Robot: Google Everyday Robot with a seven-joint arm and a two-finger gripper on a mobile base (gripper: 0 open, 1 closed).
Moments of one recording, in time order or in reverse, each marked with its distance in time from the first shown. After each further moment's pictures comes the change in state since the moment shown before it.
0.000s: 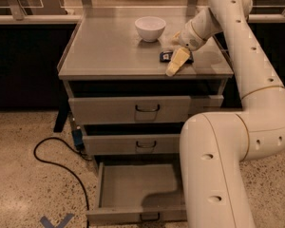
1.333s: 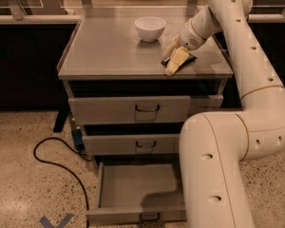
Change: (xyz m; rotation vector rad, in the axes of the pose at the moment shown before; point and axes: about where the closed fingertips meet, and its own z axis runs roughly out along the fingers) arm -0.001 0.000 -0.001 0.001 -0.003 0.001
